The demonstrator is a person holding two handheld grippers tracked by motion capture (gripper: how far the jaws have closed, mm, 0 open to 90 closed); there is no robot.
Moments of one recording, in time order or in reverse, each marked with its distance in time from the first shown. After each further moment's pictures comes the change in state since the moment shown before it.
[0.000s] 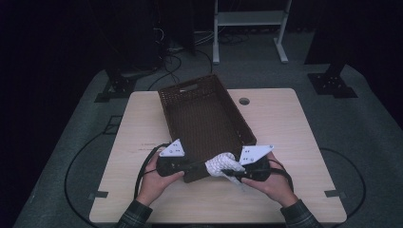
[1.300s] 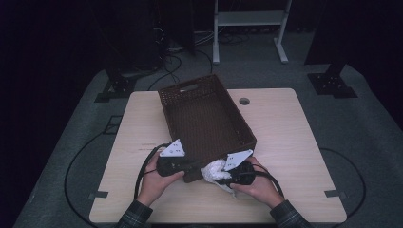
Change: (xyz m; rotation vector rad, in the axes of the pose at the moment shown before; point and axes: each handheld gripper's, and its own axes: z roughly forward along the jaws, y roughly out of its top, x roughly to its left) left arm 0.000 0.000 0.000 0.001 0.006 0.001; right arm -0.002 -0.028 0.061 0.152 0.085 0.052
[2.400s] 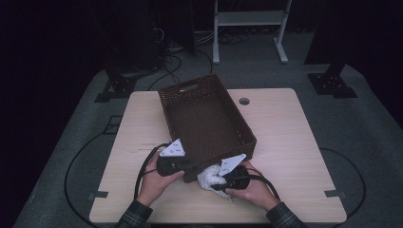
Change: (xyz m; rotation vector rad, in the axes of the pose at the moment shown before) left arm 0.000 0.000 0.000 0.005 0.002 -0.003; right arm 0.011 0.001 0.015 0.012 0.048 -0.026
